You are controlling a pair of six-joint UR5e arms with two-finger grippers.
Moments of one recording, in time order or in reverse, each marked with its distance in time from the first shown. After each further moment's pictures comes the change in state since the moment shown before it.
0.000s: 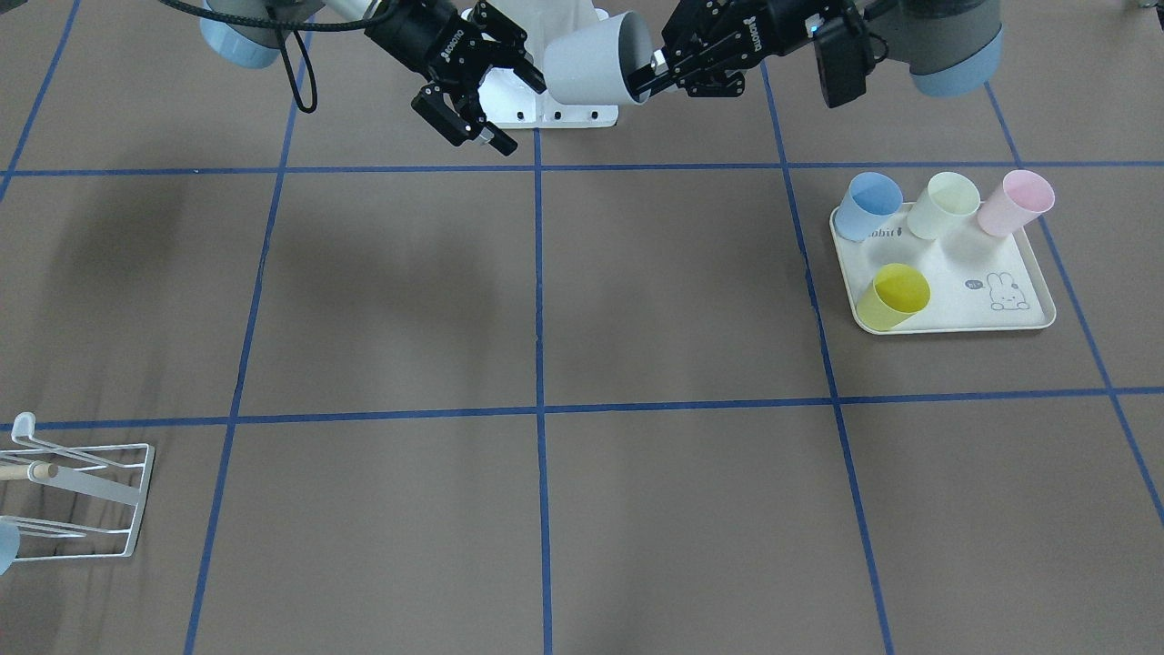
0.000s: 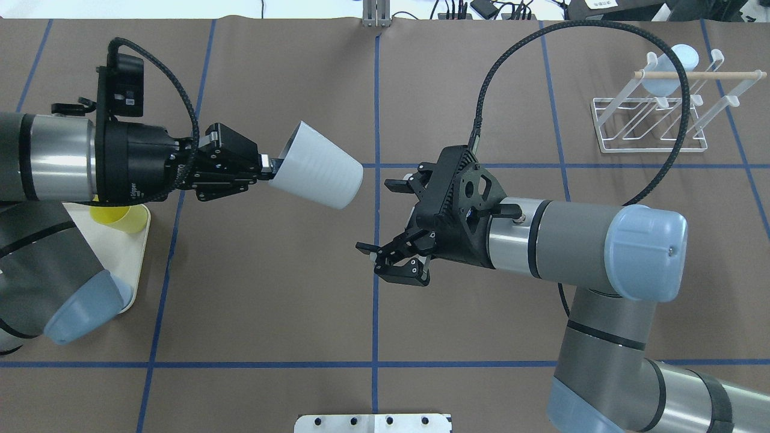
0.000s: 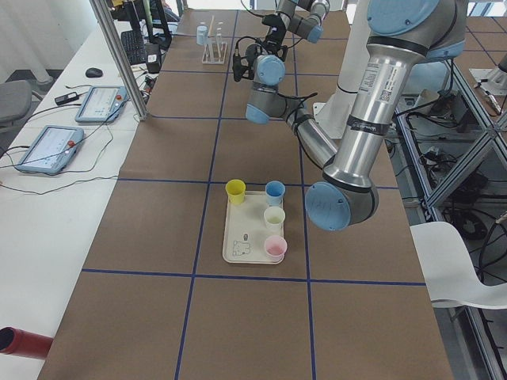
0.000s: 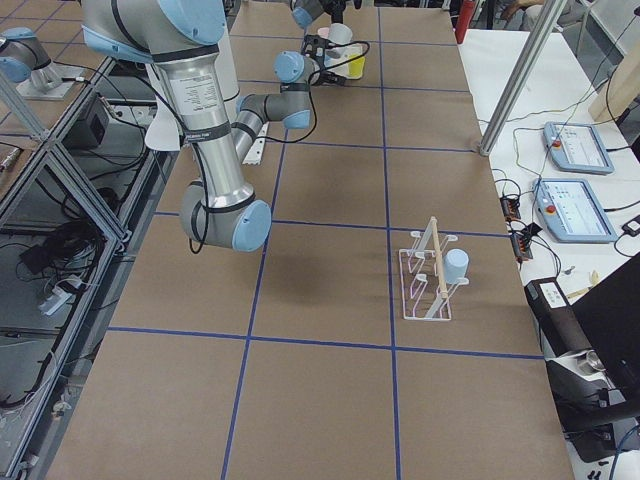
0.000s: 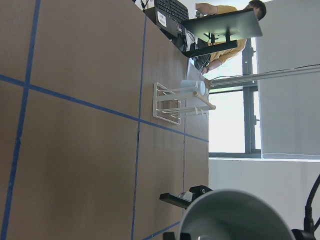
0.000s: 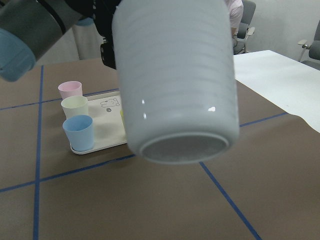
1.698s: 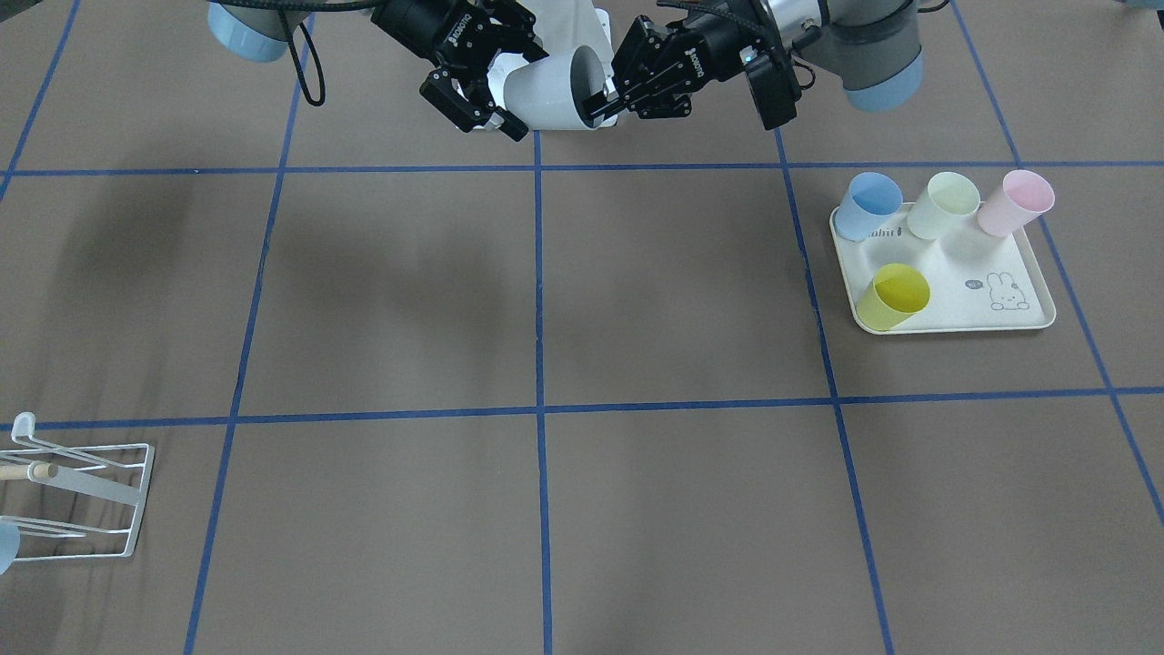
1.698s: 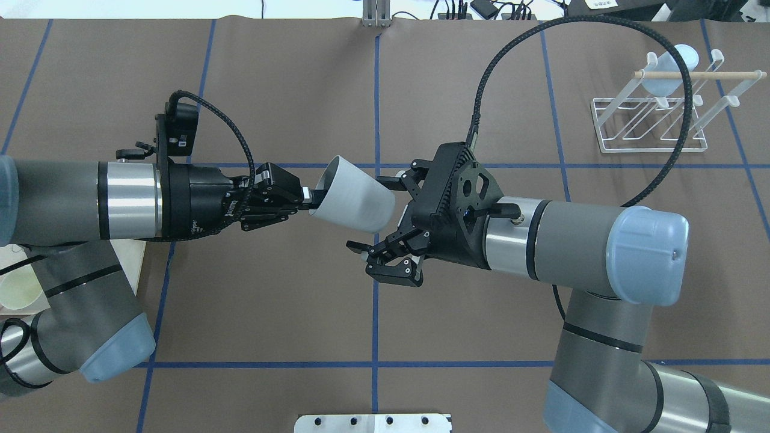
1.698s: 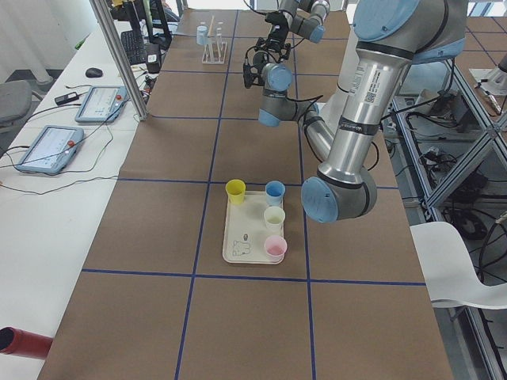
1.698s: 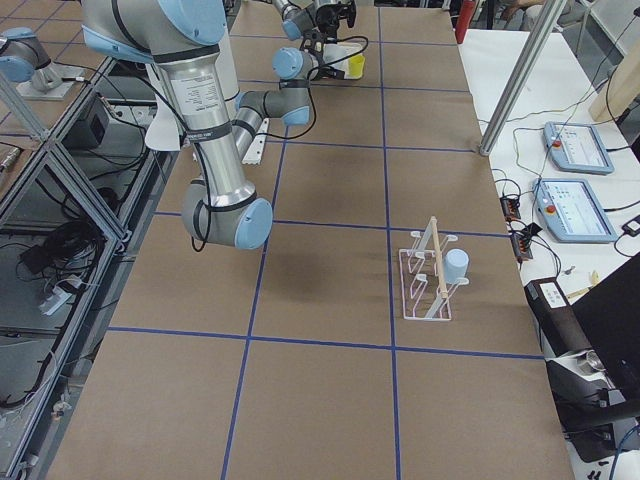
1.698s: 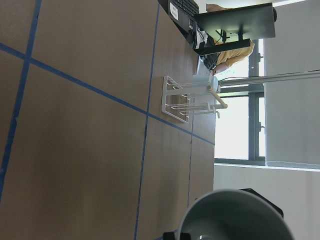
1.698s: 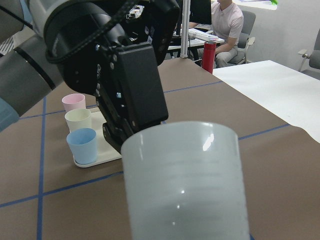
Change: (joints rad) left arm 0.116 -0.012 0.042 0.002 0.127 0.015; right arm -0.004 0.018 0.010 0.005 -0.022 0.003
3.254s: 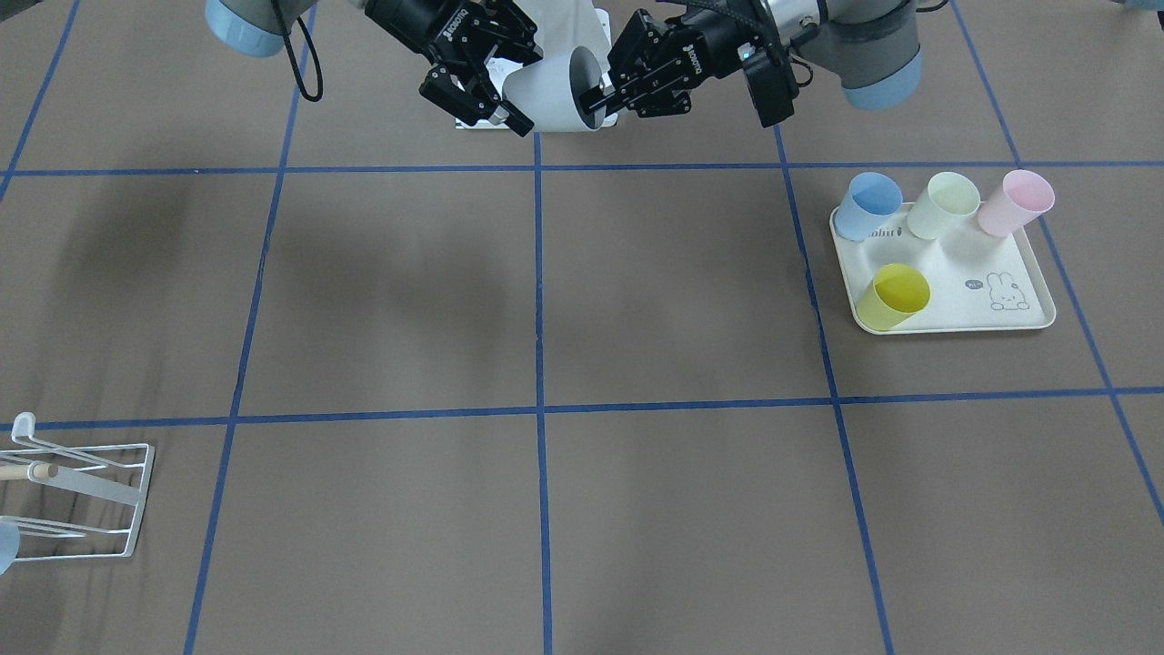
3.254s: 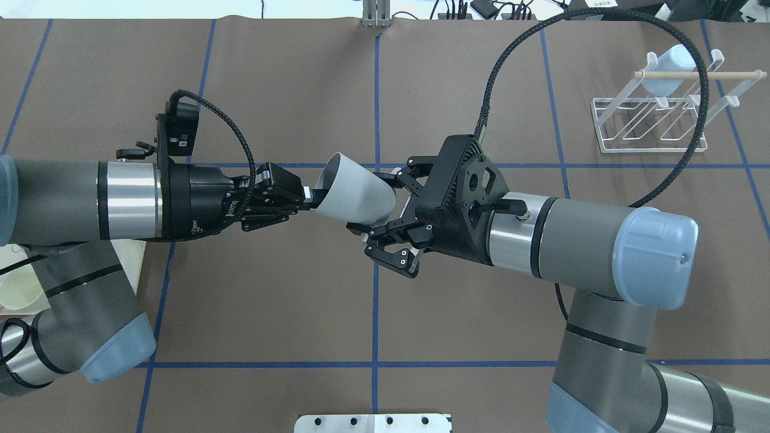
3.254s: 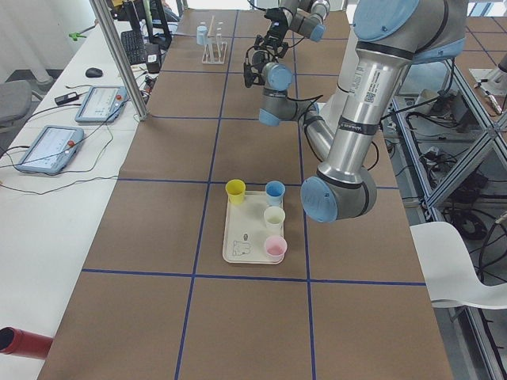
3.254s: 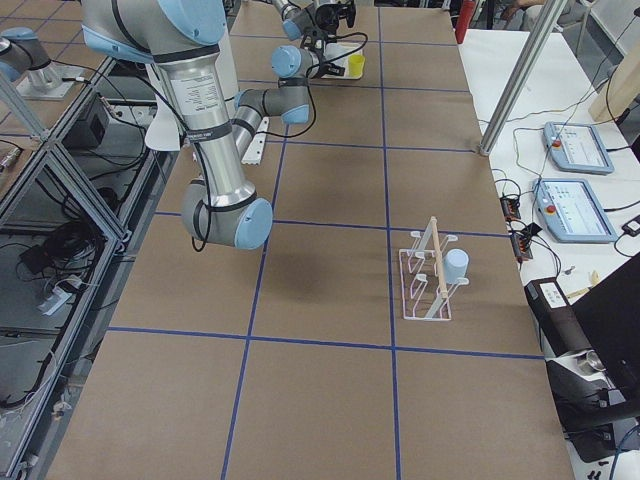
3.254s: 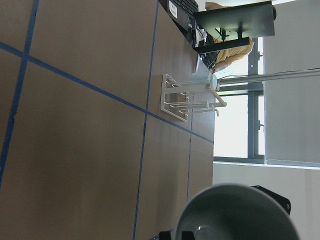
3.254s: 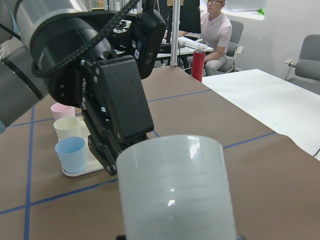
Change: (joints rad) left arm 0.001 -0.004 -0.003 0.001 -0.005 0.000; right arm 0.001 0.000 0.013 0.000 -0.033 0.001
